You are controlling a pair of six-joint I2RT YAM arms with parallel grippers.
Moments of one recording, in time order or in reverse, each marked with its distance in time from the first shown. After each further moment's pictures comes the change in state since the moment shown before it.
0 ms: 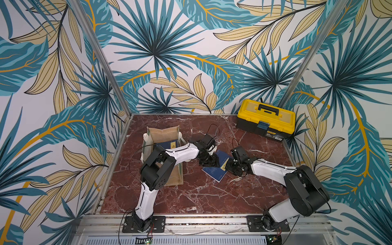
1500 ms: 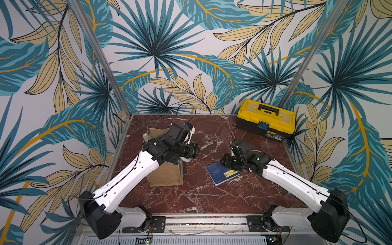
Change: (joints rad) left arm 0.049 -0.644 0.011 -0.346 -0.342 0.117; right arm 0.185 -0.325 0.172 -0.341 0.093 -0.095
